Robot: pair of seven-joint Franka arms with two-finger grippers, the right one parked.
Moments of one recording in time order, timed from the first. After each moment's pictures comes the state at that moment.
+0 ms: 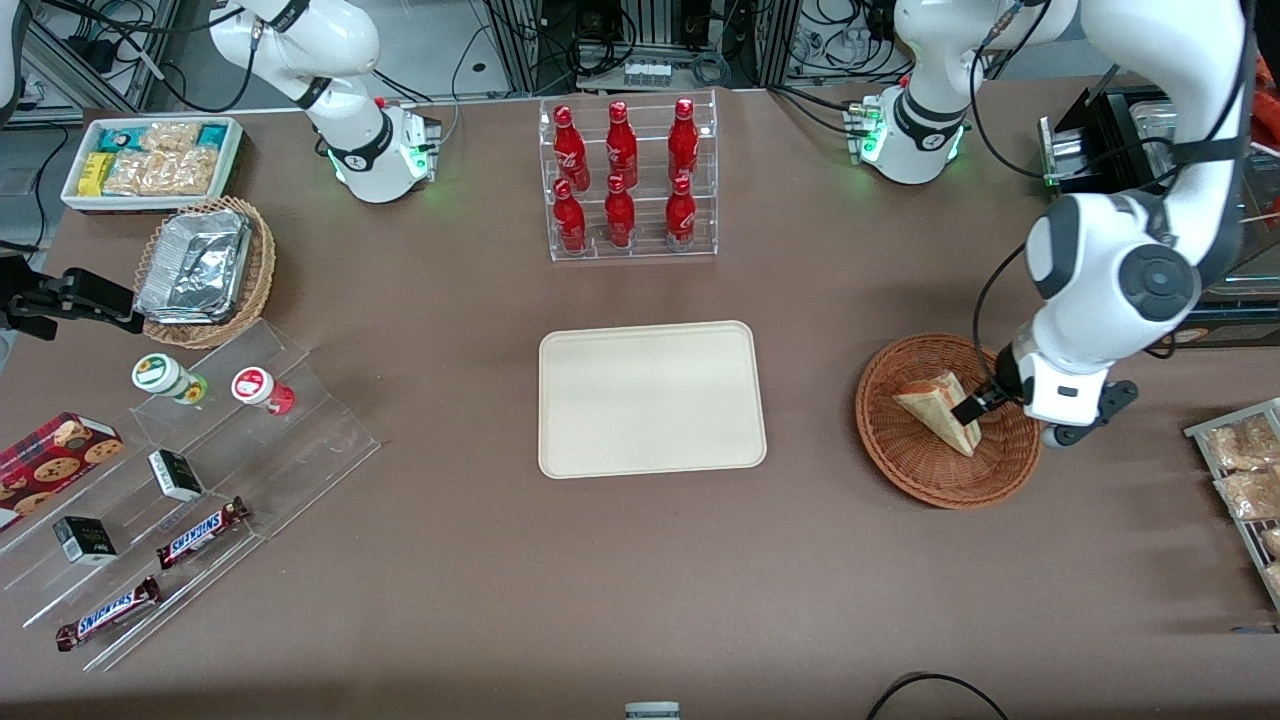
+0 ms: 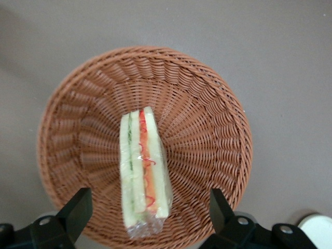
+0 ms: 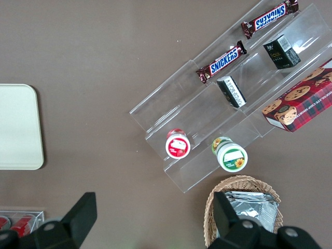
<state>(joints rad) -0.06 0.17 -0.04 -2.13 0.01 2.33 -0.71</state>
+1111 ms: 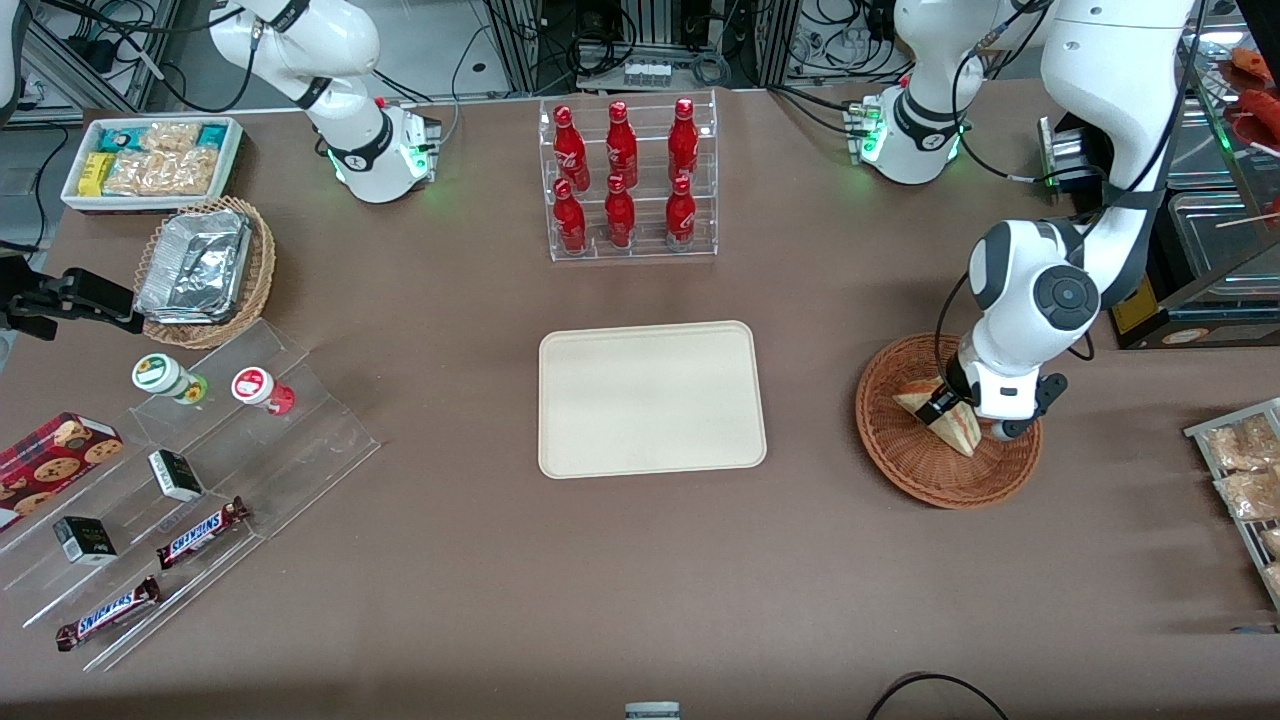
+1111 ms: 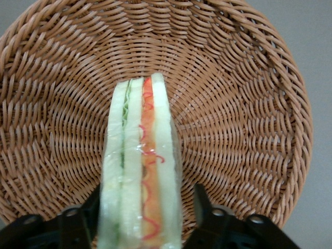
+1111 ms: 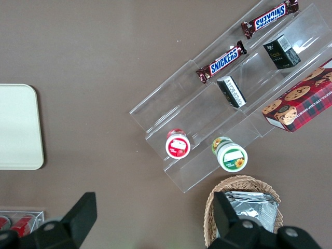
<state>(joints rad) -0.07 0.26 -0.05 -2.26 0.01 2.53 -0.83</state>
